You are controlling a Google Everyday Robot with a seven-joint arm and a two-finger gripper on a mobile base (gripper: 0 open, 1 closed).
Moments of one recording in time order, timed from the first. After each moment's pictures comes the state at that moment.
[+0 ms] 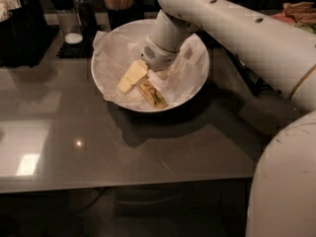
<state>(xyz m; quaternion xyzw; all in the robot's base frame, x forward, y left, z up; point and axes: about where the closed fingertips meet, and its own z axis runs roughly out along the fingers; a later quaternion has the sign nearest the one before) 0.614 0.035 0.830 -0.40 0.89 0.18 0.10</state>
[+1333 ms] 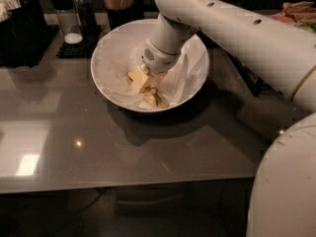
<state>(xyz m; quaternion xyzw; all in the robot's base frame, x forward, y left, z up) 0.614 0.032 0.822 -0.36 0.91 0.16 0.09</state>
